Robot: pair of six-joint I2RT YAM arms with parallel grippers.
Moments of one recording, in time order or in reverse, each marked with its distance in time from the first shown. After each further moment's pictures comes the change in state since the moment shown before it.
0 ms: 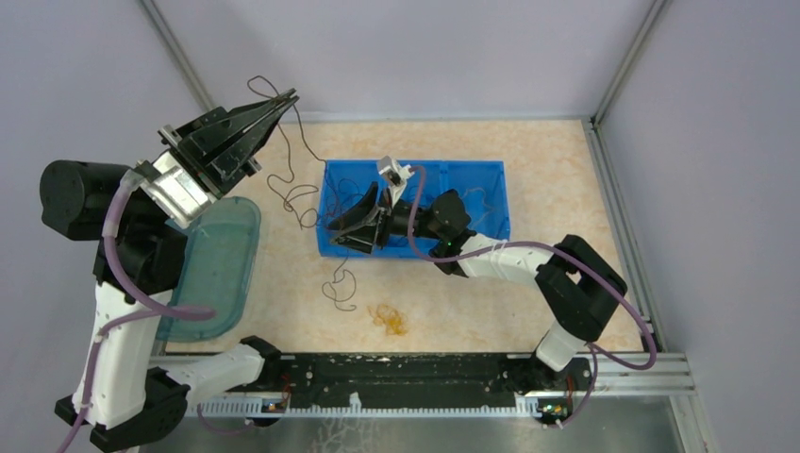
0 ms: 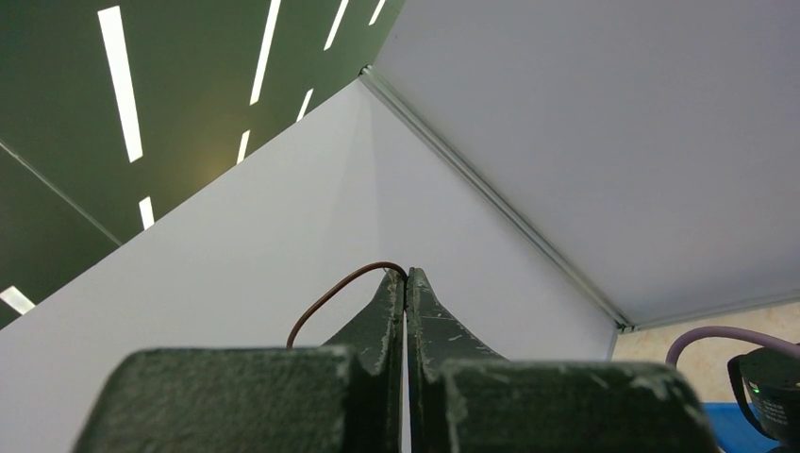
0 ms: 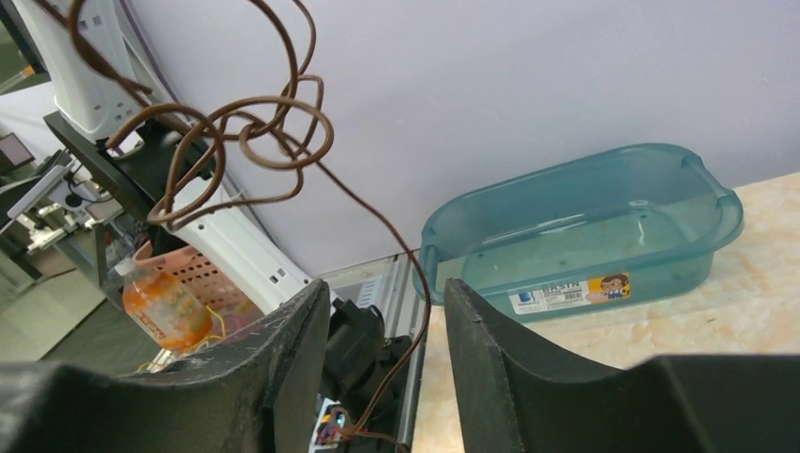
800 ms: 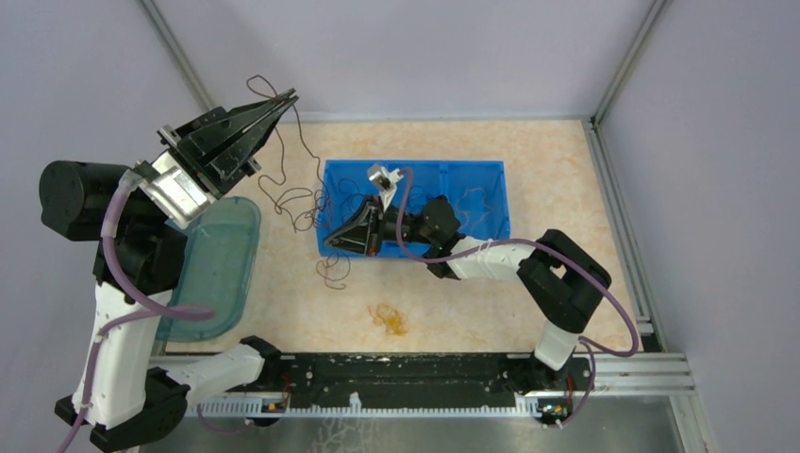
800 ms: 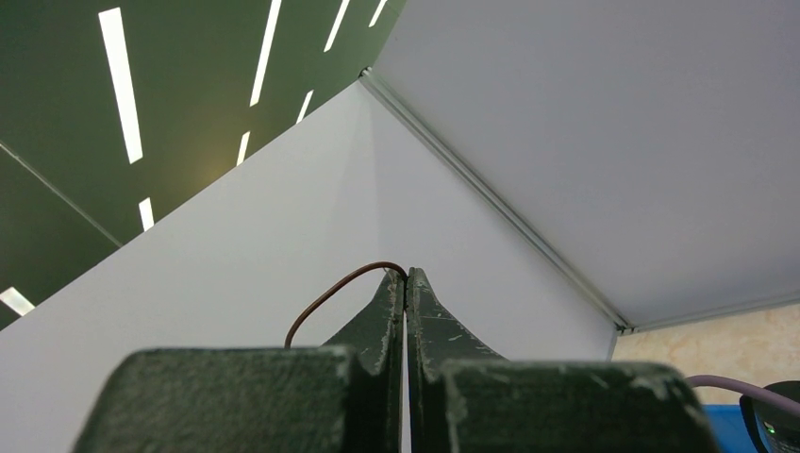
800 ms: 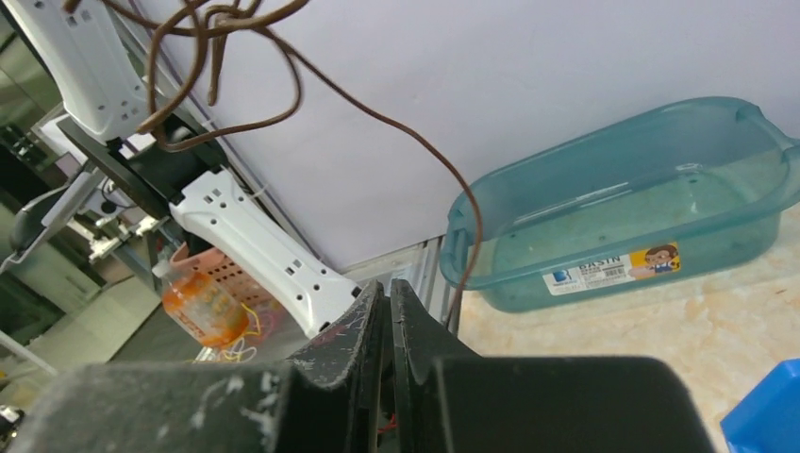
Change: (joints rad) left arm 0.000 -0.001 0.000 0.006 0.003 -0.007; right arm 0.025 0.083 0.002 0.056 0.000 0.090
